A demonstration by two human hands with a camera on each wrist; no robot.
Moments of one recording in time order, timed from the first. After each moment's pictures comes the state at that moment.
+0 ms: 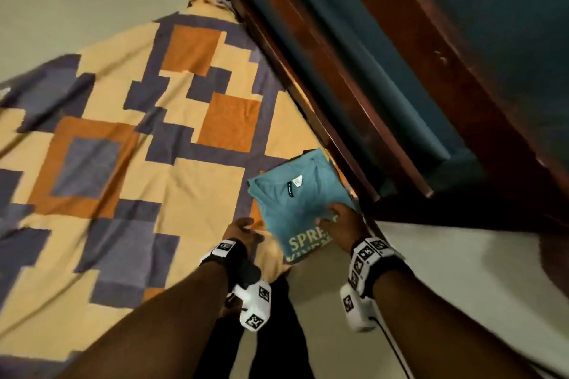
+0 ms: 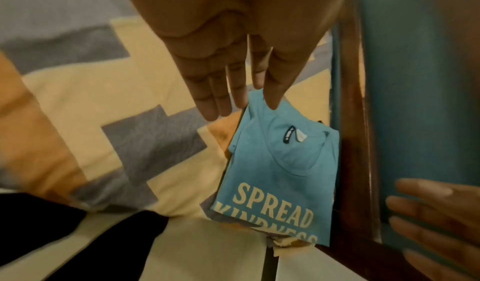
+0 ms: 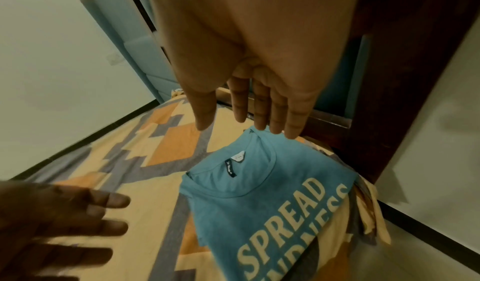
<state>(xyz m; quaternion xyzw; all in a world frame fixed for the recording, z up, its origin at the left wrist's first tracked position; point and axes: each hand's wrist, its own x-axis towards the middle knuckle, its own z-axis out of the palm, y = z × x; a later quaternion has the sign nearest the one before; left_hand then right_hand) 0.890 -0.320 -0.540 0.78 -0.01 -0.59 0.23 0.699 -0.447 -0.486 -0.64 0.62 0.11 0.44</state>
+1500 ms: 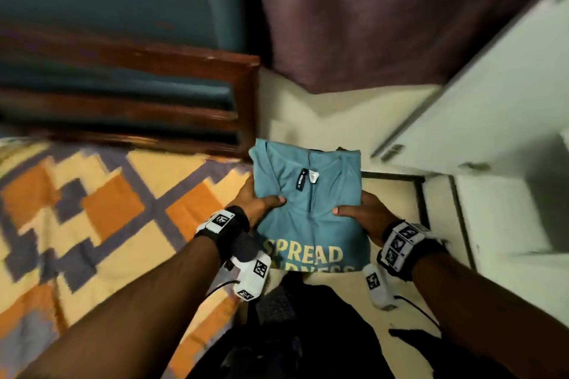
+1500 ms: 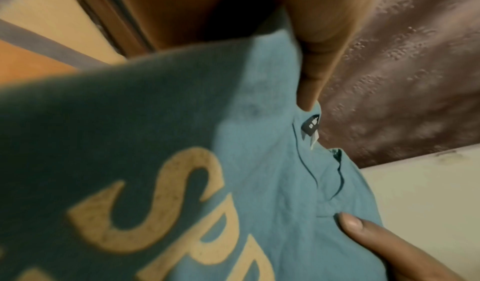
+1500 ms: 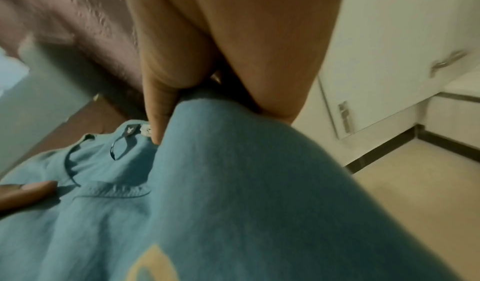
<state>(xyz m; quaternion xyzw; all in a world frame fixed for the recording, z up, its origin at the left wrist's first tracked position) 0.689 -0.264 -0.308 0.49 -0.44 -0.74 0.18 0.474 -0.133 -0.308 -0.20 0.69 -0.43 0.54</state>
